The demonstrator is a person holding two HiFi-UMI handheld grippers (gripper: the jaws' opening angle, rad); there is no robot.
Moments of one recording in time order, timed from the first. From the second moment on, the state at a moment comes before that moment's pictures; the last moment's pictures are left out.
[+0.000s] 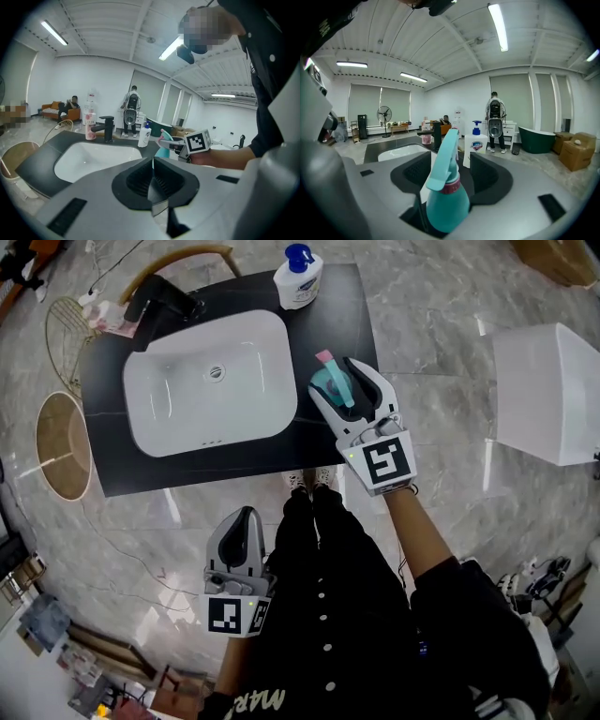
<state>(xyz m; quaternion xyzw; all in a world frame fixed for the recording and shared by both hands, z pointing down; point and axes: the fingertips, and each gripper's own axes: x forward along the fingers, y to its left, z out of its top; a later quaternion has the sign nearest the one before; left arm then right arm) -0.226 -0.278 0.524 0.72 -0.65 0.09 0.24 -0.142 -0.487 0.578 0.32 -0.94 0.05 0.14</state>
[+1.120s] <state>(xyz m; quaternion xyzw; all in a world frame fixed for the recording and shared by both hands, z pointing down) -0.244 -0.306 0.450 0.74 -0.65 0.05 0.15 -0.118 -0.460 0.440 0.34 -0.93 -0.04 0.09</state>
